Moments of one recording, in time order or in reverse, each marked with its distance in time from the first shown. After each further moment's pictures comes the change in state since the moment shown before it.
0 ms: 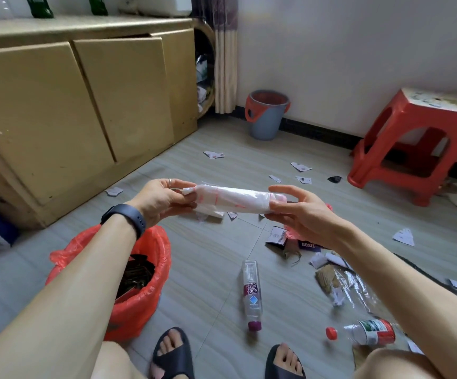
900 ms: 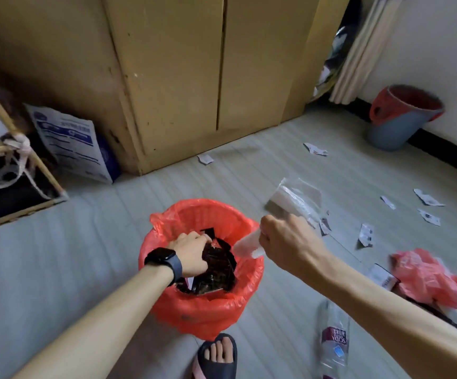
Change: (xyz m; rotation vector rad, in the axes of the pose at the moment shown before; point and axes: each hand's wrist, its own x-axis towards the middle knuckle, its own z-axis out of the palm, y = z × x) left_hand 0.020 -0.168 -0.205 1.285 0.074 -0.227; right_hand 0.132 0.099 0.239 -1.825 -0.223 -0.525
